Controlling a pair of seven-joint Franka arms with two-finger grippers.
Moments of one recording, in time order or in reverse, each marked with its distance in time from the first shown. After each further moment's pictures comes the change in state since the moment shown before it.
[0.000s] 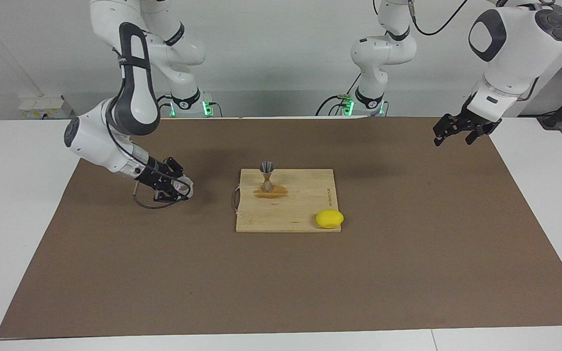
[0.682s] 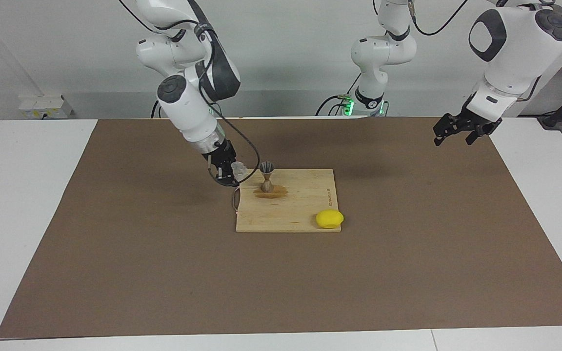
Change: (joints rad) left arm 0.003 0.000 0.000 0.000 0.000 0.000 0.024; right arm 0.360 -0.102 0.005 0.034 -0.262 0.138 0.459
